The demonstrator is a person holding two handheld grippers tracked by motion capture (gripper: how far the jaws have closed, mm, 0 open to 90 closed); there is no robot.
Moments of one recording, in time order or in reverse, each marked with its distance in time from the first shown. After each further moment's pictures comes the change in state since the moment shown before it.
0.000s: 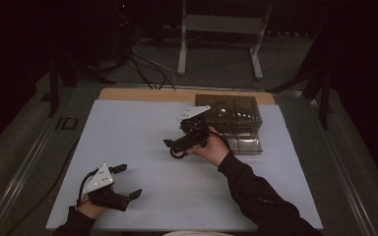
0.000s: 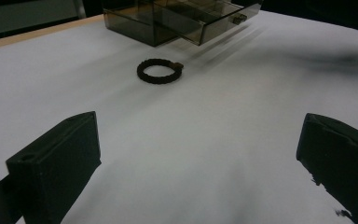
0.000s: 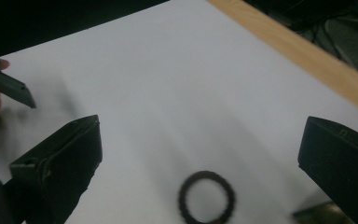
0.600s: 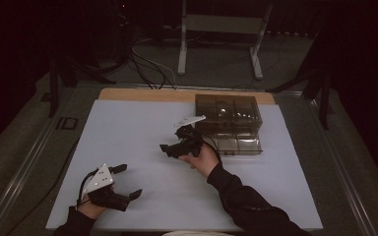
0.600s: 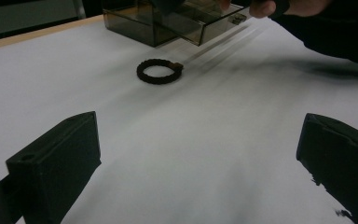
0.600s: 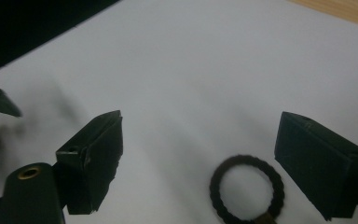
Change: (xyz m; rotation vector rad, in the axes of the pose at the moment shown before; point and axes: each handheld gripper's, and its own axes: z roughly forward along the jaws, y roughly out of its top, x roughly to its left) left arm 0.000 0.000 0.000 -0.001 0.001 0.002; right arm 0.009 -0.028 0.033 0.030 -0.016 0.195
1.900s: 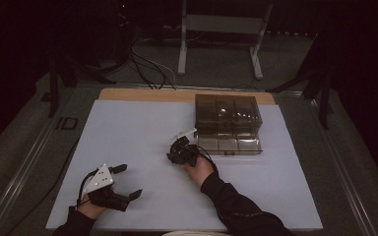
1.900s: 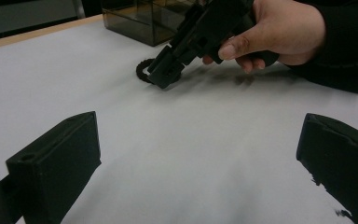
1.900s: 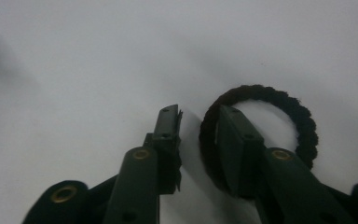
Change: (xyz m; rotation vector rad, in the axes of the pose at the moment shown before) left arm 0.000 0.000 0.000 0.005 -0.001 0.004; right arm -0.004 -0.041 0.046 0.161 -0.074 0.026
